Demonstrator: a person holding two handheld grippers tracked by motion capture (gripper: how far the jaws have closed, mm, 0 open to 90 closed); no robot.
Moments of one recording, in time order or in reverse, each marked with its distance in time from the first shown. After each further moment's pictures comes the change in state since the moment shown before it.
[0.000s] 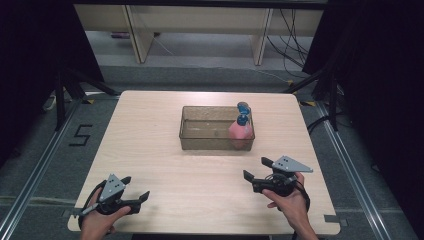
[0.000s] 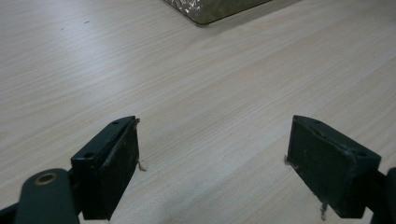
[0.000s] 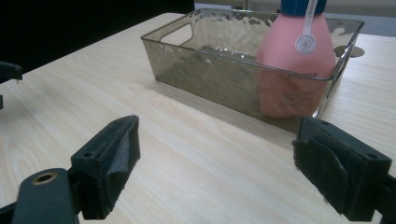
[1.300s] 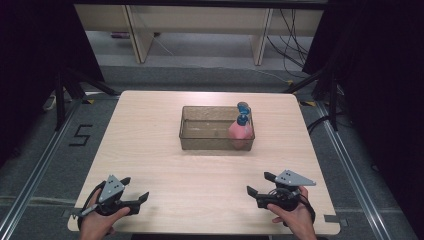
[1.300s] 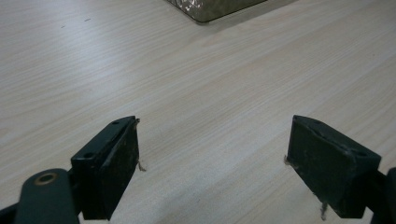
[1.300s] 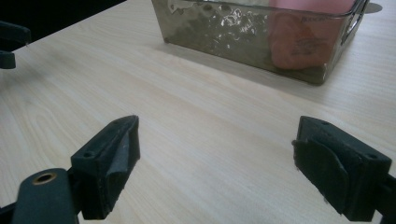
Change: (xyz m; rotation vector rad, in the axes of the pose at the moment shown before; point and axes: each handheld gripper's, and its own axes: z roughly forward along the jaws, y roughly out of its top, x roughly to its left) left arm 0.000 -0.002 -0.002 0.009 0.001 0.003; right arm 0.008 -0.032 -0.019 0.094 0.028 0.045
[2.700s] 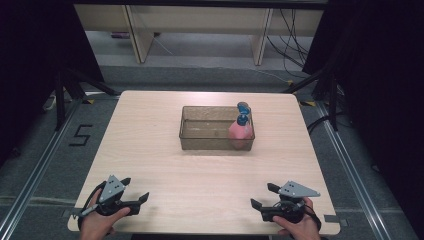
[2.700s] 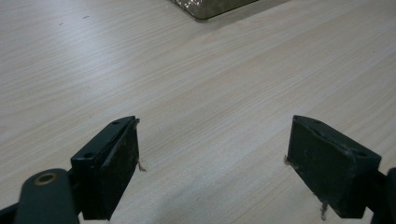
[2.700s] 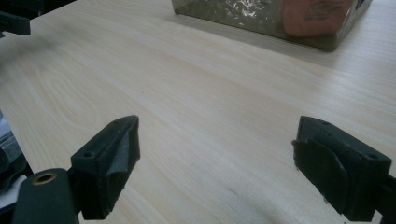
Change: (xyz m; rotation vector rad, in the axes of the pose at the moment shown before) left arm 0.000 0.000 0.000 0.020 0.005 0.009; right arm 0.003 -0.022 -0.018 0.050 0.006 -0.057
